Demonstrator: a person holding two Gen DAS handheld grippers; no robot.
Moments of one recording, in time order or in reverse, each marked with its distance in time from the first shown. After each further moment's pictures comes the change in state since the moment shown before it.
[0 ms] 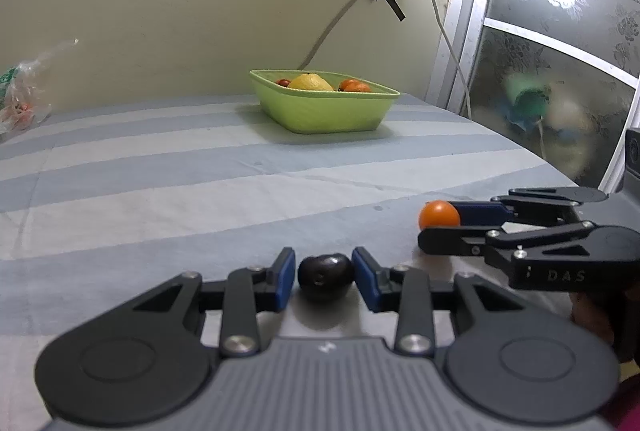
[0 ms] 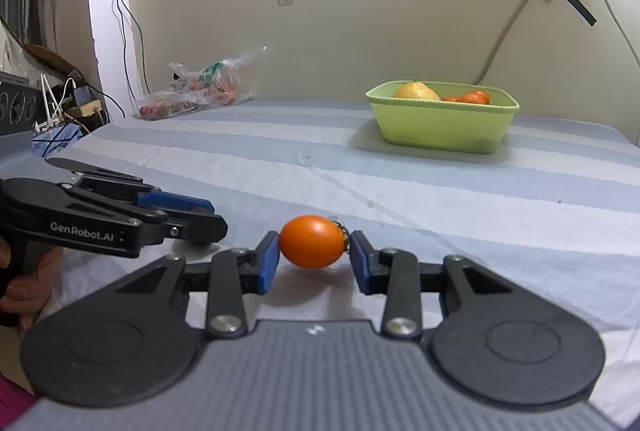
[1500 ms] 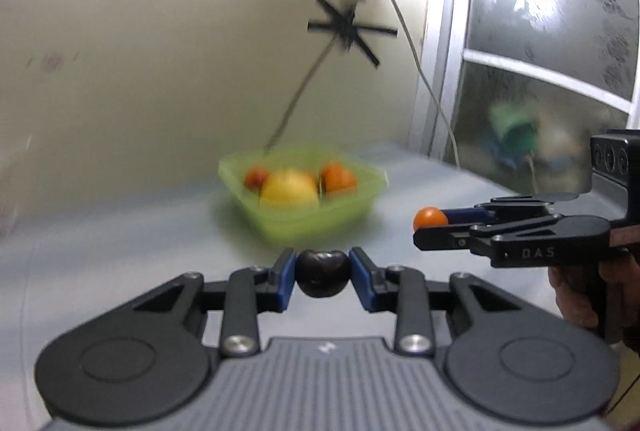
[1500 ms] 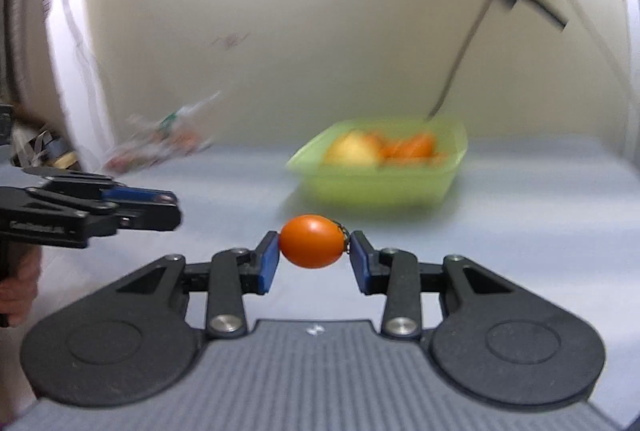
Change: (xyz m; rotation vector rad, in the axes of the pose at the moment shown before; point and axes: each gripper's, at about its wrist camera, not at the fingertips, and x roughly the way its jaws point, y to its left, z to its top) left arm 0.044 0.008 0.111 0.122 -0.100 -0.051; right arm 0.026 -0.094 0.081 0.087 -0.070 -0.052
